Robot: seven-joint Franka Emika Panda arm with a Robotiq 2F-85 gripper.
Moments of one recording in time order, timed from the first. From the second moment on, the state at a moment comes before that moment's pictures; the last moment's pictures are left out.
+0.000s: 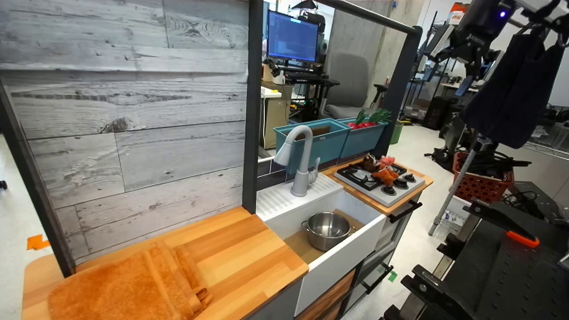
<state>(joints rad) -0.18 0.17 -0.27 -2.18 0.33 2.35 -0.07</state>
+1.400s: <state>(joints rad) -0.32 0.91 -0.27 -1.55 0.16 2.45 0.14</state>
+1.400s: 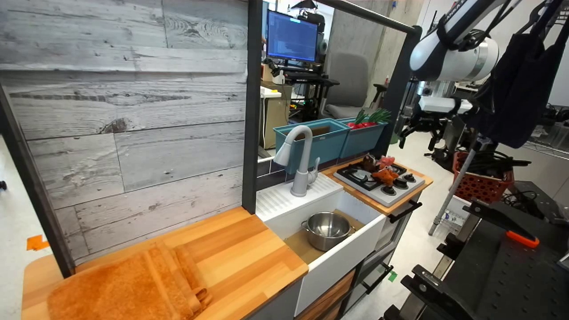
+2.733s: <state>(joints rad) -0.29 1.15 -0.20 -1.34 0.11 2.45 0.12</state>
